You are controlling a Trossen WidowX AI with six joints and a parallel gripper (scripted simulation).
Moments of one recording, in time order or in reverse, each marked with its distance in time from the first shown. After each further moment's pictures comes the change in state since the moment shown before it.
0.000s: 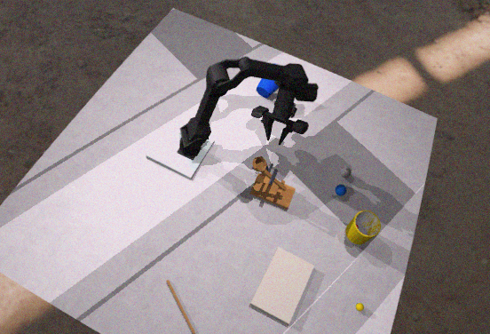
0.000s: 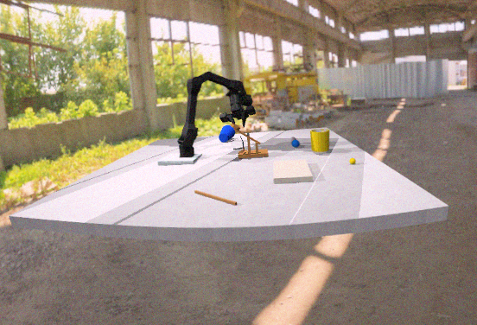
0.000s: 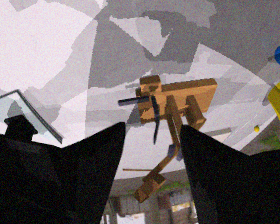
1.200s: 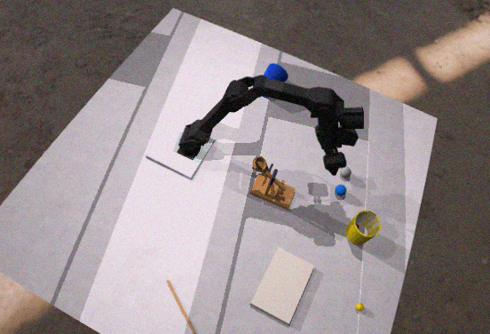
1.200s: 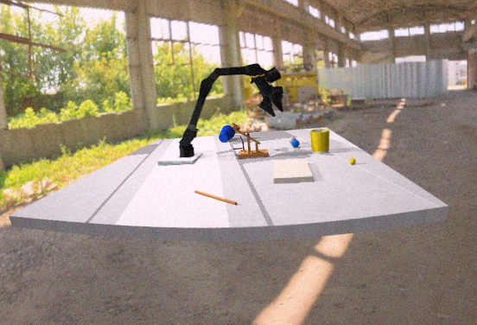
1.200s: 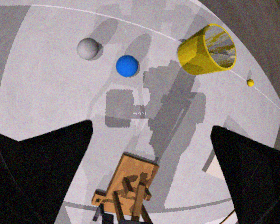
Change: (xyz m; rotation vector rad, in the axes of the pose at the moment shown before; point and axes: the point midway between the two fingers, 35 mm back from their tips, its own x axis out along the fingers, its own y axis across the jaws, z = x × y) arm -0.009 -0.202 -0.040 1.068 -0.515 -0.001
